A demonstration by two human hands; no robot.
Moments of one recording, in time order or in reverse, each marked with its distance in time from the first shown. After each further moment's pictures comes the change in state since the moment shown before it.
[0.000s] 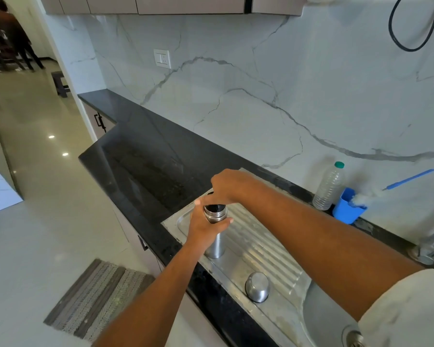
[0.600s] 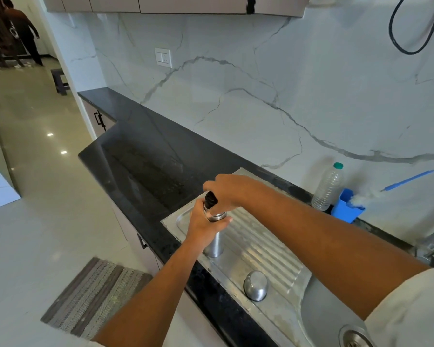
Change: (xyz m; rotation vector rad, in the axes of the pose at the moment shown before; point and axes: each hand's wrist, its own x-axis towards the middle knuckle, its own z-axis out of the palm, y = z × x) left_hand -0.001 0.002 -0.002 0.004 -0.014 -0.016; right_hand 0.001 0.001 0.012 -0.120 0.015 -0.150
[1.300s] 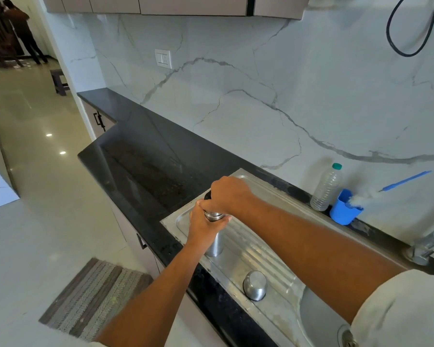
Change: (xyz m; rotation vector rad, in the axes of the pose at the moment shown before) left_hand 0.001 -0.007 0.009 0.103 0.089 0.014; right_hand 0.003 -0.010 0.023 0.044 0.158 0.231
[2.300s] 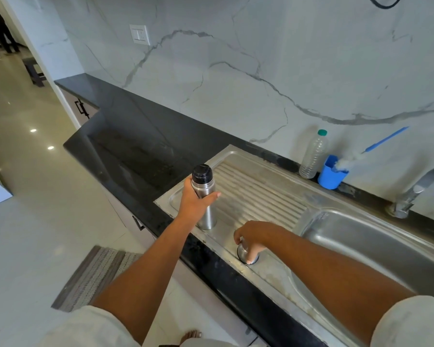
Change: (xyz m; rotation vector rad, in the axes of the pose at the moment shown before) left_hand -0.011 0.006 -0.010 -0.104 -0.143 -0.061; right_hand -0.122 0.040 0.115 0.122 -0.740 -0.050
